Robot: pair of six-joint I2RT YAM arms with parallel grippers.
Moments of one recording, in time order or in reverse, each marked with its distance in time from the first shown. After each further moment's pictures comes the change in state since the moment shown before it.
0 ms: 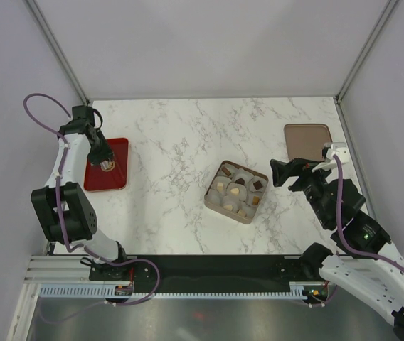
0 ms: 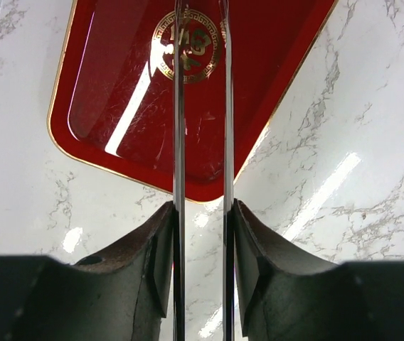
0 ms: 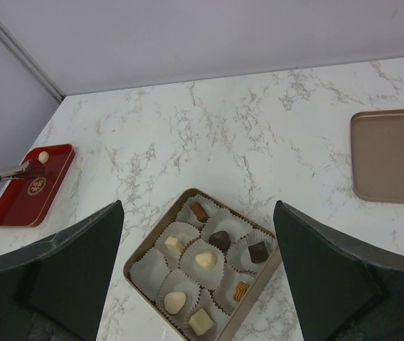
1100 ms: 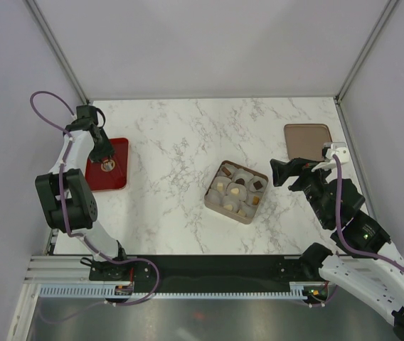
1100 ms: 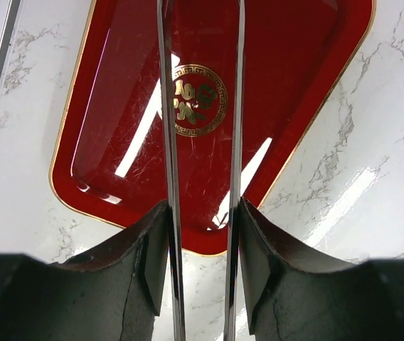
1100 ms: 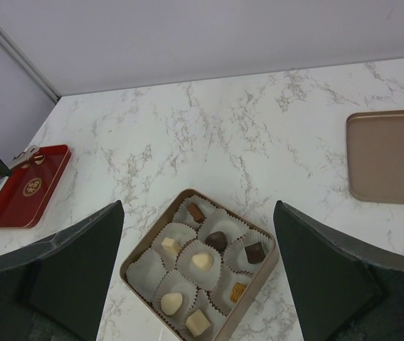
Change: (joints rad) left arm 0.002 0.115 0.005 0.137 -0.052 0.027; right arm 0.000 0.005 0.000 0.000 0.005 -0.004
